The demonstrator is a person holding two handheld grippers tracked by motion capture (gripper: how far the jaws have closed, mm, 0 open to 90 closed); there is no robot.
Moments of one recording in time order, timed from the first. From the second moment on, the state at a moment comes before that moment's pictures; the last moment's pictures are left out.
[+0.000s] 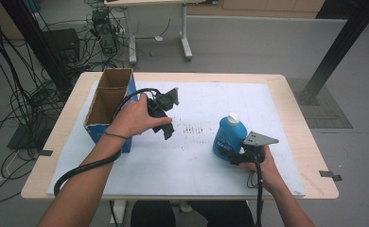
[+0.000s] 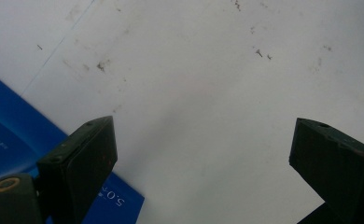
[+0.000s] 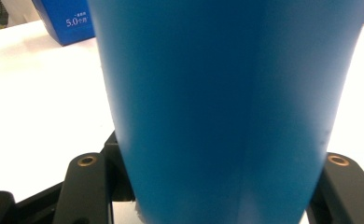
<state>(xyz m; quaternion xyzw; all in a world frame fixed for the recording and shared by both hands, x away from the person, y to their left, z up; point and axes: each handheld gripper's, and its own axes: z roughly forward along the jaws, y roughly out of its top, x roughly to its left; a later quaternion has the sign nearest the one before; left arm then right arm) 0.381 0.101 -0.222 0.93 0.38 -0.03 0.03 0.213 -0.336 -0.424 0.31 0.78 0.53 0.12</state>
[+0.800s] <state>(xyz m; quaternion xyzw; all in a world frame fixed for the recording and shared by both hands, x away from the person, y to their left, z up) 0.379 0.103 -0.220 0.92 0.38 -0.03 0.03 0.214 -0.338 -0.425 0.31 0.78 0.53 0.12</state>
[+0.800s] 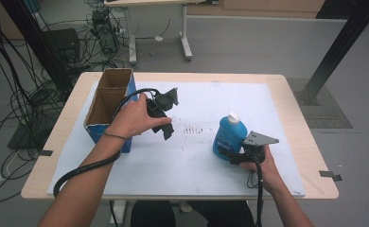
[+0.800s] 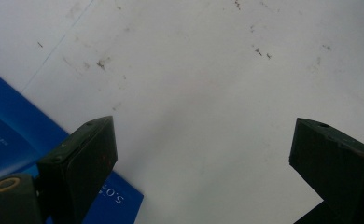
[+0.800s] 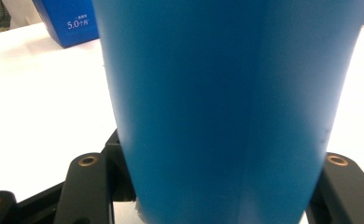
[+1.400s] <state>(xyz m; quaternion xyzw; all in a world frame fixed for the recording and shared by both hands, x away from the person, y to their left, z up) 0.377 0.110 -0.214 0.92 0.38 -0.03 0.04 0.222 -0.332 -0.416 0.30 0.78 0.54 0.11</state>
